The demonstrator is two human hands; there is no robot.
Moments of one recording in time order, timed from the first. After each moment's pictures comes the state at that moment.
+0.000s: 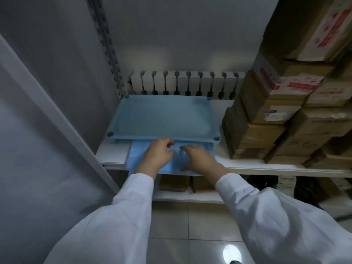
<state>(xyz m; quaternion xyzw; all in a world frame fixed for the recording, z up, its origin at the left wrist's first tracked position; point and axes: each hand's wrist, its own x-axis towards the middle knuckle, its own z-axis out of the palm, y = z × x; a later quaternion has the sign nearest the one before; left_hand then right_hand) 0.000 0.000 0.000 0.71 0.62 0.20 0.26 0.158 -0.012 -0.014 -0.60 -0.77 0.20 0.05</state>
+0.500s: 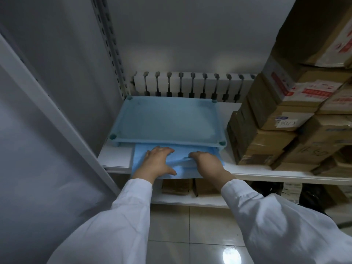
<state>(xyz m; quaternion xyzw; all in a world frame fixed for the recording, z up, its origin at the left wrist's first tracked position) -0.021 0.006 -0.012 0.76 0.61 0.00 0.23 0.165 -0.002 -0.031 -0.62 -0.78 0.13 0.04</state>
